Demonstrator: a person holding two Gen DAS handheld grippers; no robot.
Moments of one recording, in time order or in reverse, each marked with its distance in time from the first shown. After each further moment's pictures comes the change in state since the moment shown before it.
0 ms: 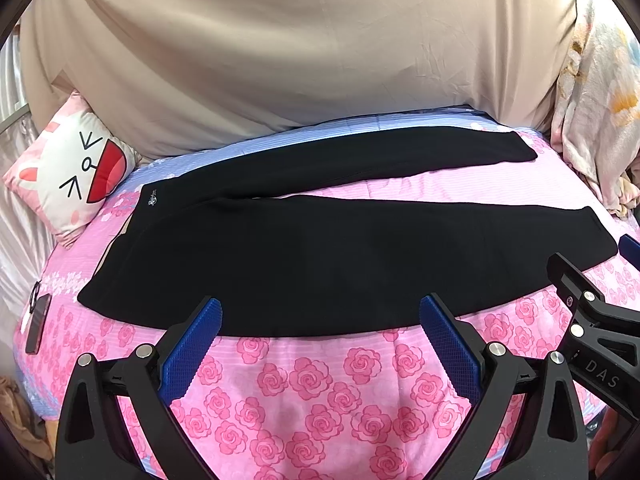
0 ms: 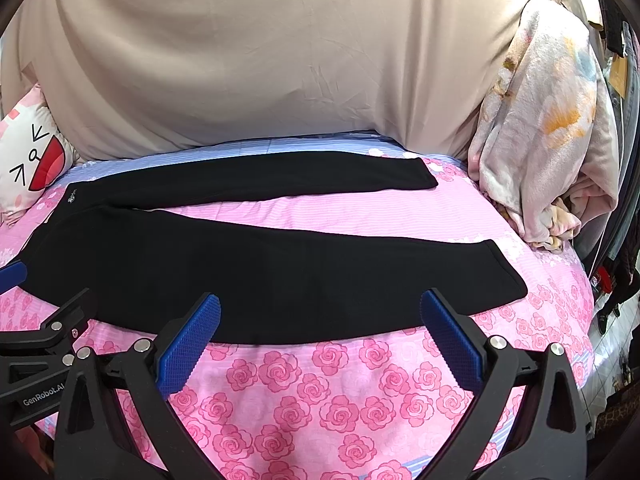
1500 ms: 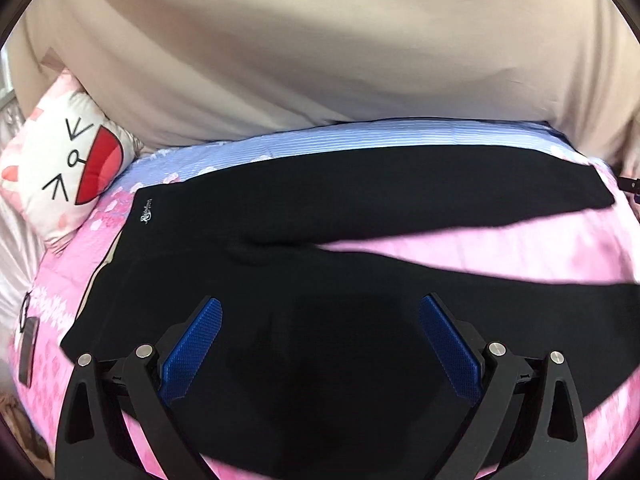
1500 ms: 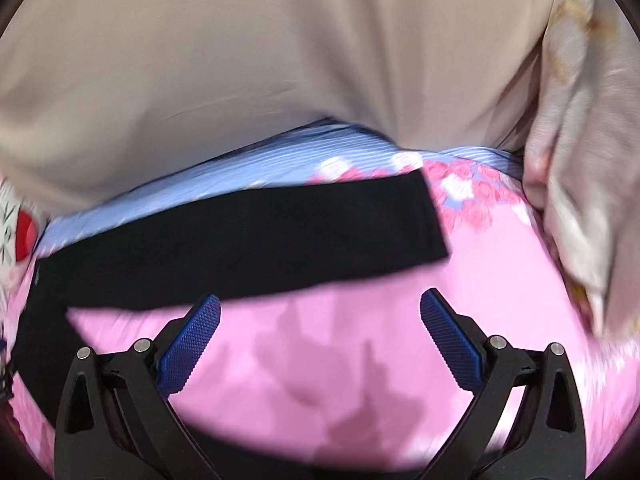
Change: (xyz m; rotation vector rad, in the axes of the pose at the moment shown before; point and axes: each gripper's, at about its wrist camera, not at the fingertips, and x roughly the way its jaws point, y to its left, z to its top) left arm 0.144 0.071 0.091 -0.086 0.094 0.068; right arm 0.301 -0.208 0.169 0.148 0.223 0.190
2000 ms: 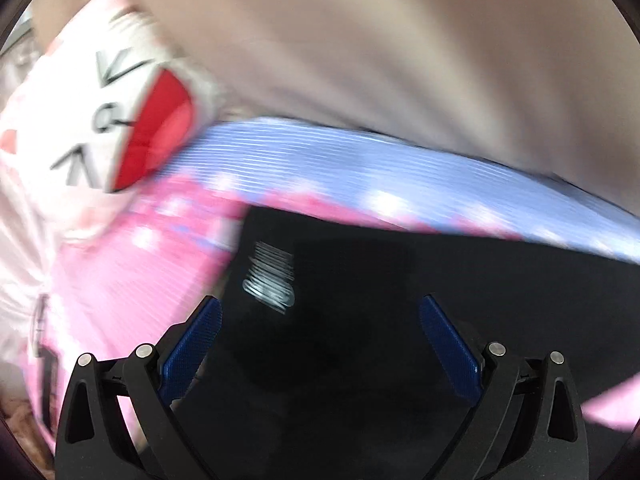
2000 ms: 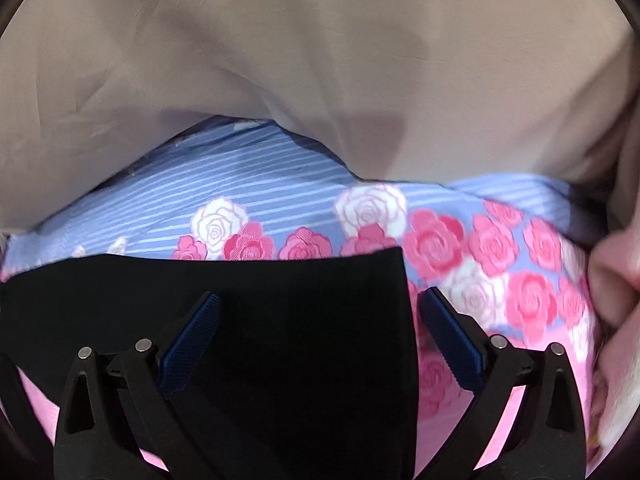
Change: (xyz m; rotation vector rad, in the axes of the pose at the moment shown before) left arm 0.155 0.239 0.106 -0.238 0.142 0.297; right arm 0.130 -0.037 0.060 -0.086 0.086 -0.035
